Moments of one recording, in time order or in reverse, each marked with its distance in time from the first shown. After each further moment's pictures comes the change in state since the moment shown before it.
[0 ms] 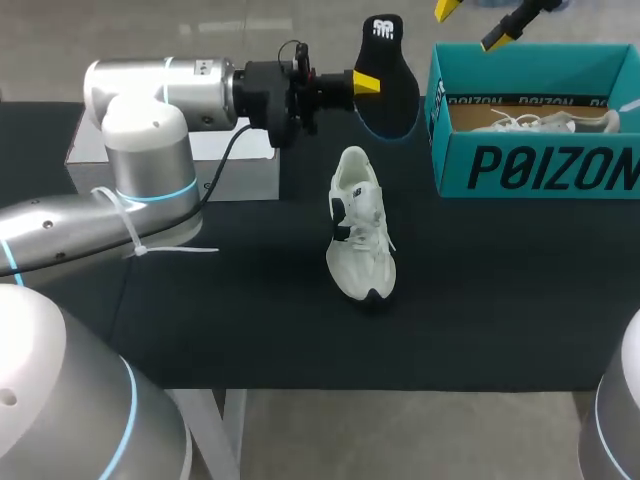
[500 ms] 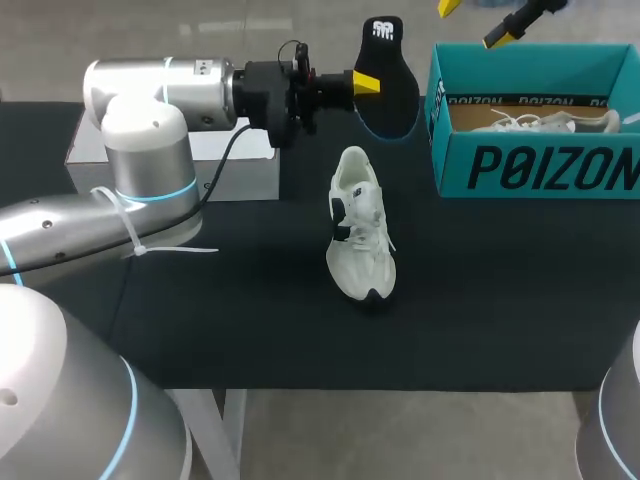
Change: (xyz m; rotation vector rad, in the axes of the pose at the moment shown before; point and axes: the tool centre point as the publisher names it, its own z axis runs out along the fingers) left arm 0.000 0.000 0.000 0.000 0.001 0.000; right arm 0.000 0.001 -0.004 -0.056 0.020 0.012
